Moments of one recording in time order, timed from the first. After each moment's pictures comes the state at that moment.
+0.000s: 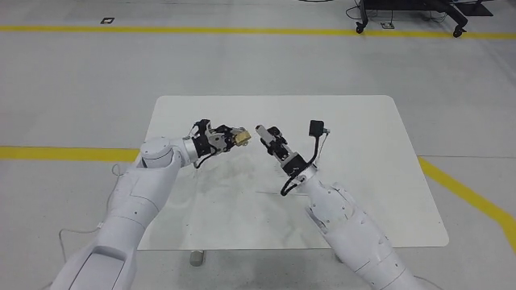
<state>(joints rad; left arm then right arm) 0.83 -1.31 -1.09 -0.79 -0.63 0.17 -1.03 -1.32 -1.33 1.01 -1.52 -0.14 -0.40 0.02</state>
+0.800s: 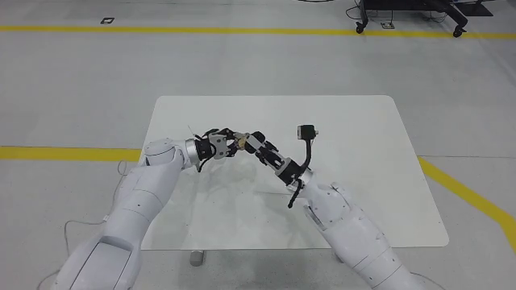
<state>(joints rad) 0.77 -1.35 -1.04 -0.63 -0.76 0.29 -1.18 -1.28 -1.34 0.99 -1.43 -0.07 -0.51 0.18</state>
